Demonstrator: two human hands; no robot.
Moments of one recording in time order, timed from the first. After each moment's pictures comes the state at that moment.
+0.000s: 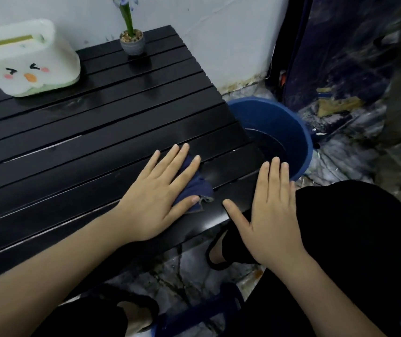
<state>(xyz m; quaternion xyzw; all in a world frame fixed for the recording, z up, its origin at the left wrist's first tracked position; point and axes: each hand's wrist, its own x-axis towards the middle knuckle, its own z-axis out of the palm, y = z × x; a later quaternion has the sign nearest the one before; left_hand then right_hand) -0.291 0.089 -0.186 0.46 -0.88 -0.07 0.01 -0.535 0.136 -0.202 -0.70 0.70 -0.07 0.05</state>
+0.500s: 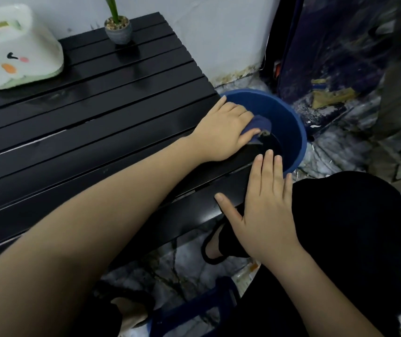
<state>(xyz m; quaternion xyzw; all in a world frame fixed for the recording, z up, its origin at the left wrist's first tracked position) -0.422 -0.041 -0.198 0.40 -0.91 -0.05 0.10 -0.533 0.134 -0.198 -0.70 0.71 -0.05 0.05</state>
